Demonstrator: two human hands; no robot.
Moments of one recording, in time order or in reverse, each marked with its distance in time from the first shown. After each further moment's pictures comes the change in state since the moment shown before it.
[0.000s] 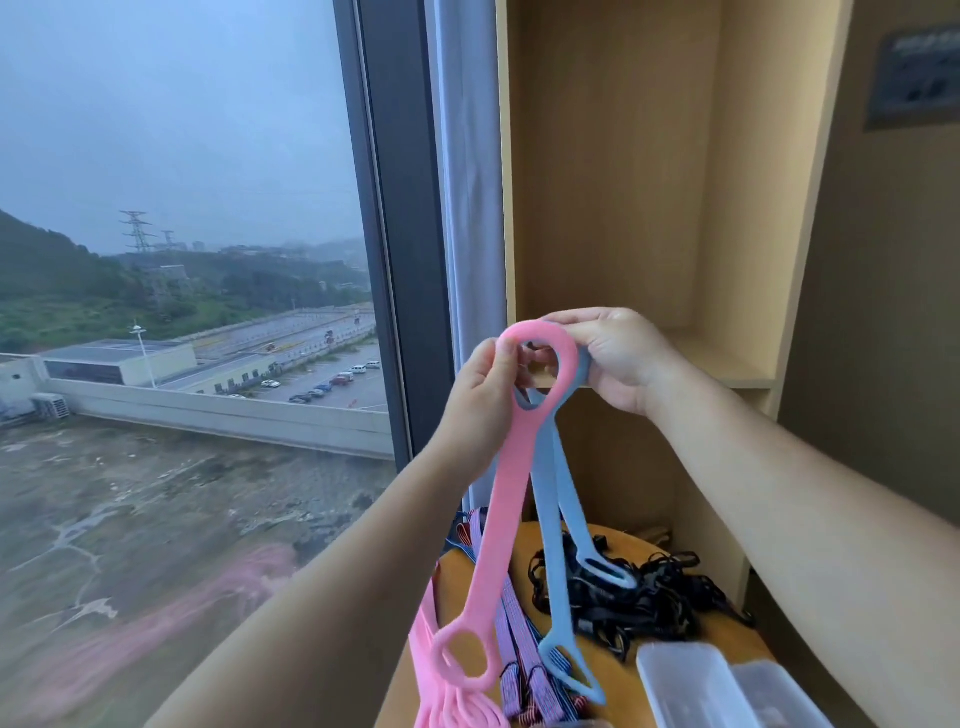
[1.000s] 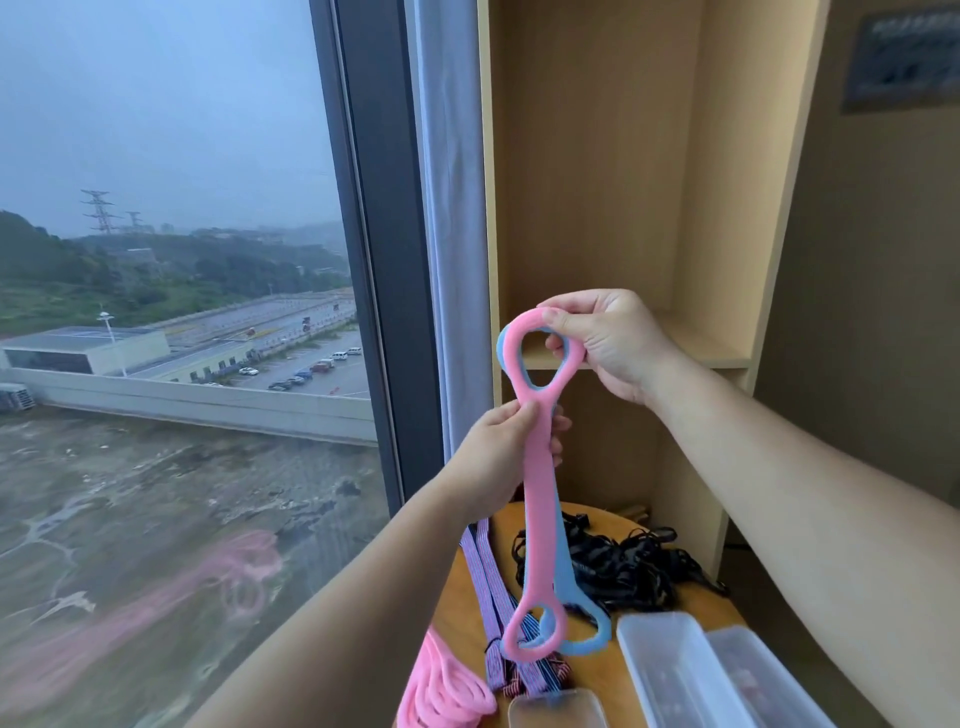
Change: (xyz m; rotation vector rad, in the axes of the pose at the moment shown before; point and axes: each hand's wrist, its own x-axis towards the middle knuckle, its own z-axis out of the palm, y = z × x) left_hand -0.033 -0.041 0.020 -0.231 -0.236 -0.447; right_hand -0.006 0.014 -0.015 -0.059 0.017 -0.163
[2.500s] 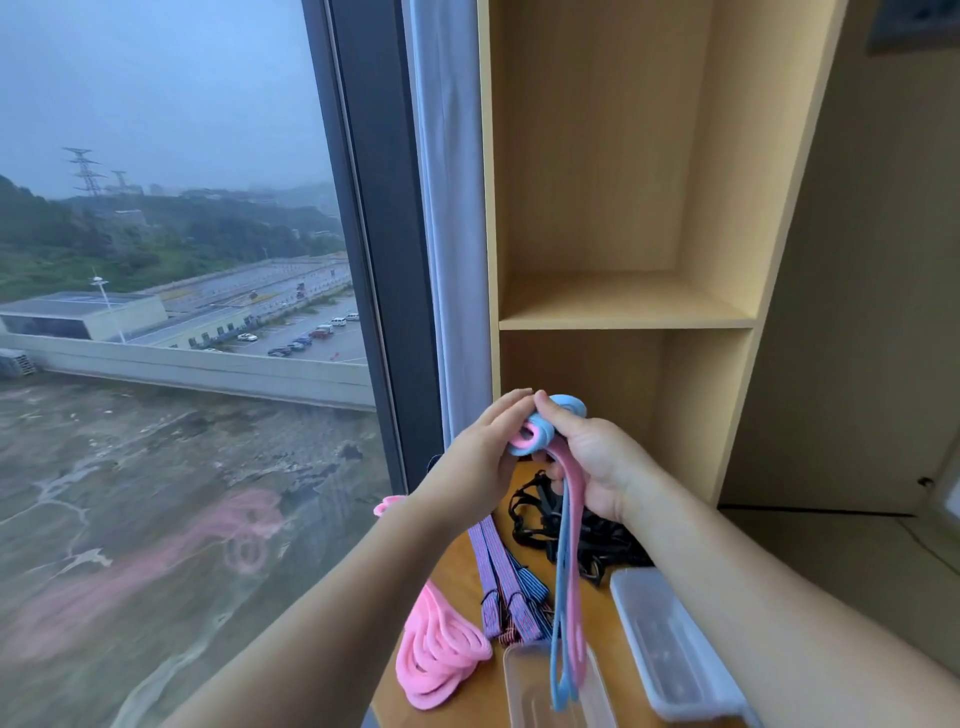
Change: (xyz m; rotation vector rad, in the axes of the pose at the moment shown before) left_hand -0.026 -0.047 -0.030 0.894 -0.056 0.572; right_hand -0.082 0.100 0.021 0.248 -0.003 0.611
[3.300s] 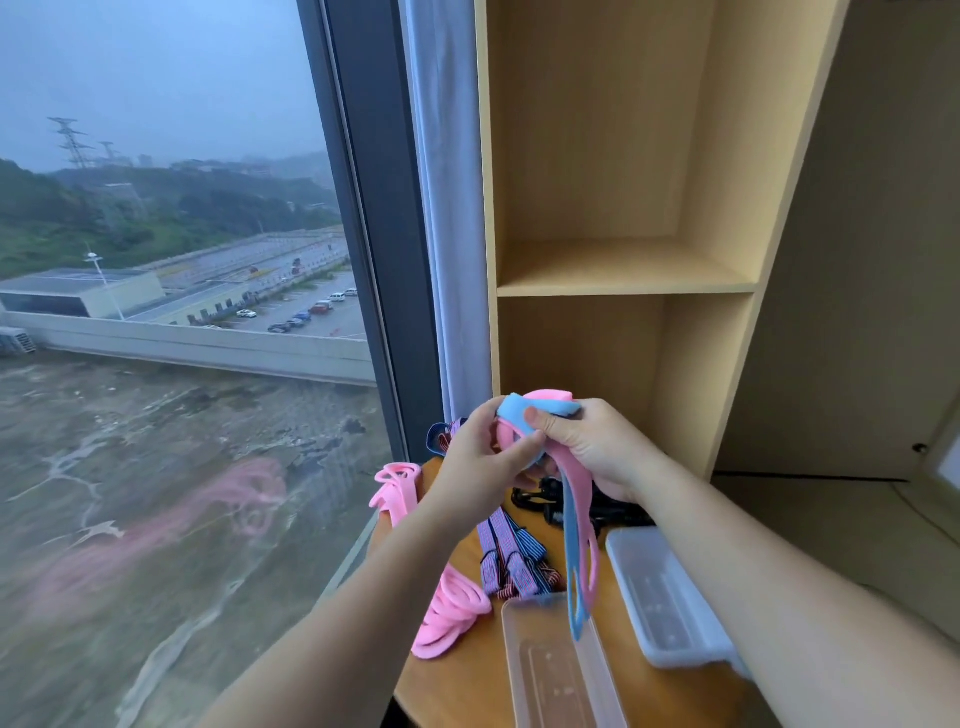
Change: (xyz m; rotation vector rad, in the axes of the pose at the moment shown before) left_hand -0.029 0.019 0.032 -0.691 0.117 -0.534; right_hand 0.000 0.032 -0.023 -0.188 -0.127 -0.183
